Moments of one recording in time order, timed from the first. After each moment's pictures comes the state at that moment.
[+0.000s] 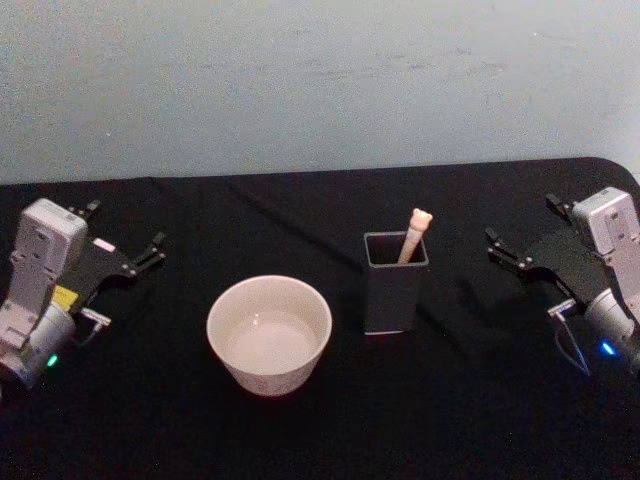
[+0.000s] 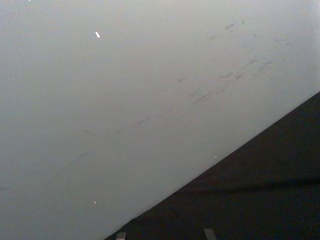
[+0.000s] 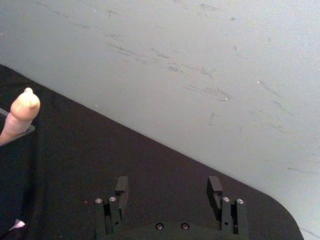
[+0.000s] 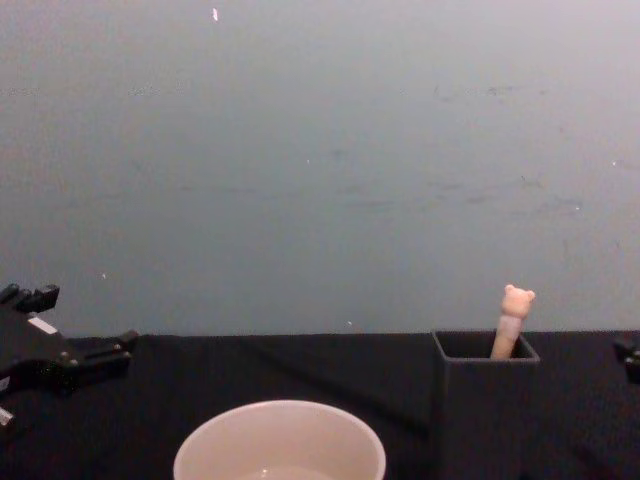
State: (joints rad) left arm -0.20 0.60 0.45 -1.41 -0.25 -0.12 0.03; right arm 0.20 0.60 -0.45 -1.41 0.25 -0.12 -0.03
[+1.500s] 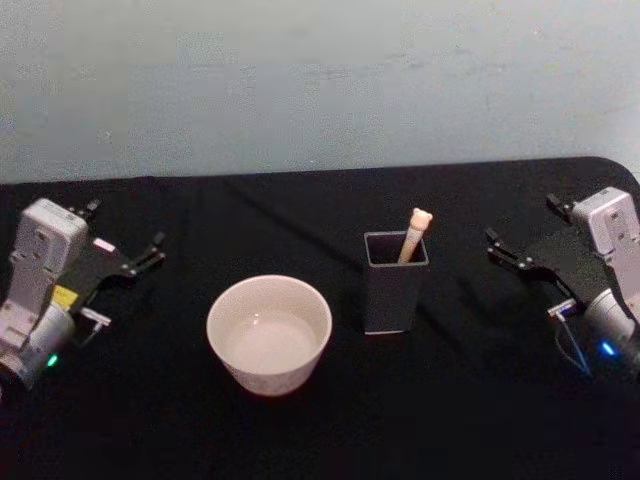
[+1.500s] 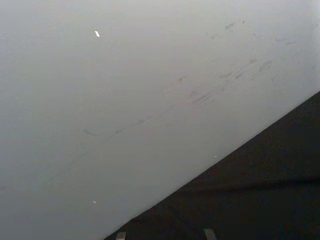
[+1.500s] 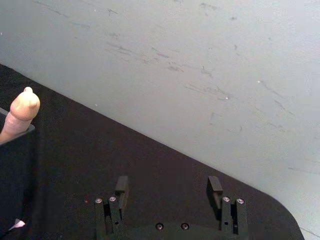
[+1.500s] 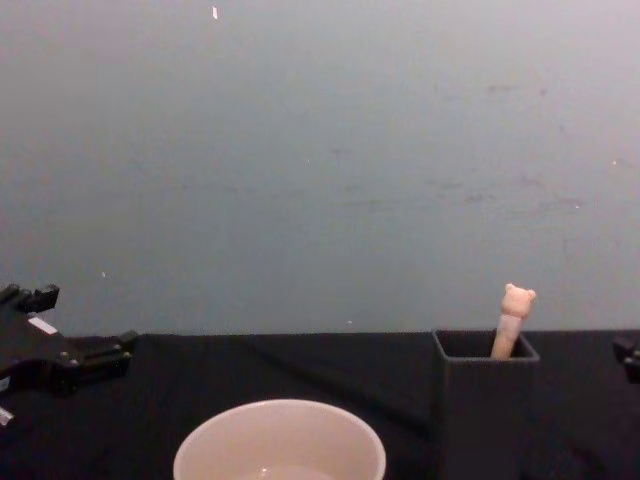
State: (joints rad) left arm -0.20 0.60 0.45 -1.41 -0.25 -0.12 0.03; right arm 0.20 0.60 -0.45 -1.41 0.25 -0.12 -0.03
